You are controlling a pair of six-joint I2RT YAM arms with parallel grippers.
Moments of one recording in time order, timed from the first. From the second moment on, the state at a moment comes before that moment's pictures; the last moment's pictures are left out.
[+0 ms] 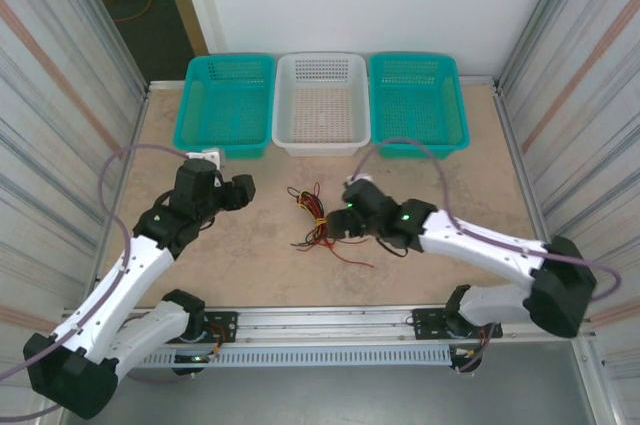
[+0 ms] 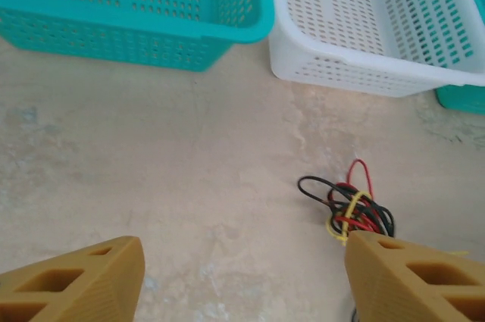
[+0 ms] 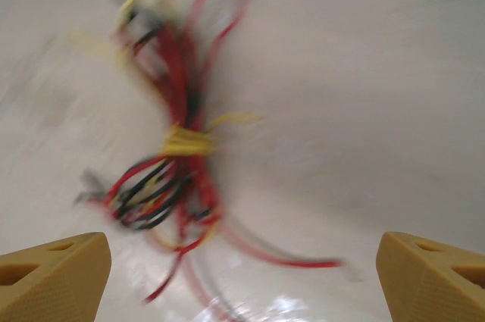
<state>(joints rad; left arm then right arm) -0.42 0.89 0.80 -0.57 -0.09 -0.48 0.96 1.29 0.87 -0.53 0.19 0.56</state>
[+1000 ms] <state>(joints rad) -0.37 0.93 0.89 -0.55 0.26 -0.62 0.74 1.67 0.97 -0.35 -0.20 0.37</state>
